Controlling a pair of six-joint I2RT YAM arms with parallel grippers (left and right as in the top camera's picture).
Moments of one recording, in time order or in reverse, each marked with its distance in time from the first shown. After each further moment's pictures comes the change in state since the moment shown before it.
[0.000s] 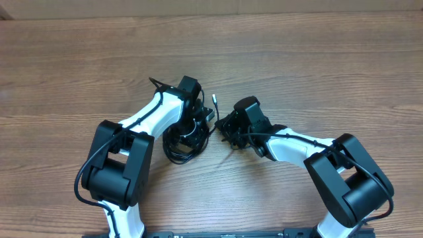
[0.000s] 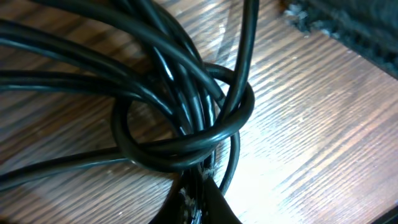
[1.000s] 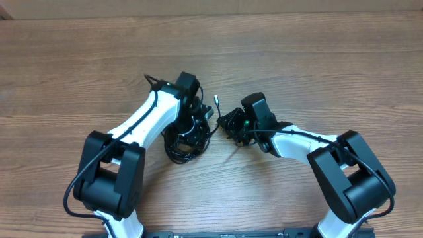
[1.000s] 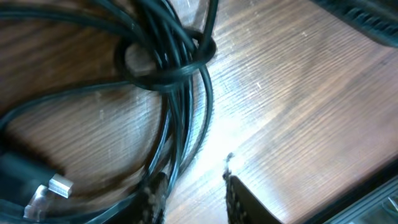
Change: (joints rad) left arm 0.000 -0.087 0.057 -0.146 0.009 -0.043; right arm -0.062 0.009 0.001 0.027 -0.108 -0.135
